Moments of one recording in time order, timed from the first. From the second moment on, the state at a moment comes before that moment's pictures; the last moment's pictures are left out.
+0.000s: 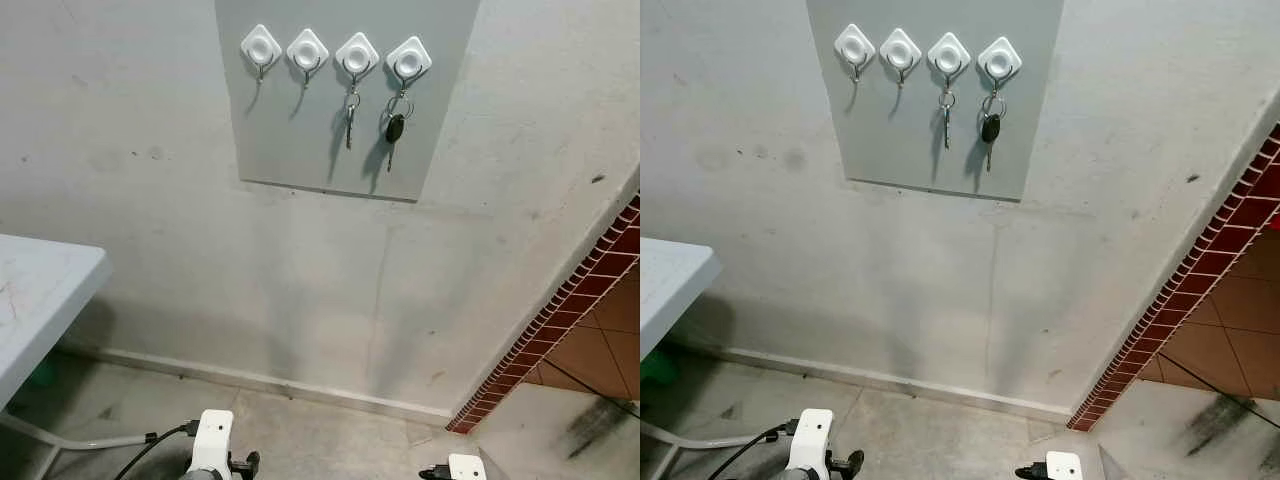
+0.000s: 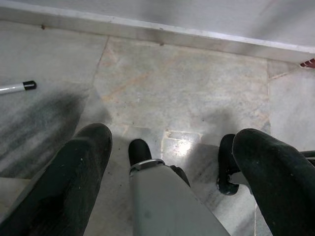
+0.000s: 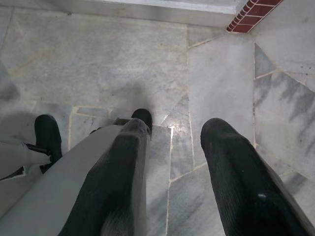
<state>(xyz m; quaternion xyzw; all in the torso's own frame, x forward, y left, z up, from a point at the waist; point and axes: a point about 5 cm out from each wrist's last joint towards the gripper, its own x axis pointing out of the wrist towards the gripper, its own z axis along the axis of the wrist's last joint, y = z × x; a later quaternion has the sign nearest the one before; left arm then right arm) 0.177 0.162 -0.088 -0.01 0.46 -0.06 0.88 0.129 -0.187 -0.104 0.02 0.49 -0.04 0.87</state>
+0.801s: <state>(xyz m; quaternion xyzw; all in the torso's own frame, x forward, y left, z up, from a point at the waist) 0.179 0.157 -0.088 -0.03 0.46 -0.06 0.89 0.128 -0.188 -0.104 0.02 0.49 -0.04 0.87</state>
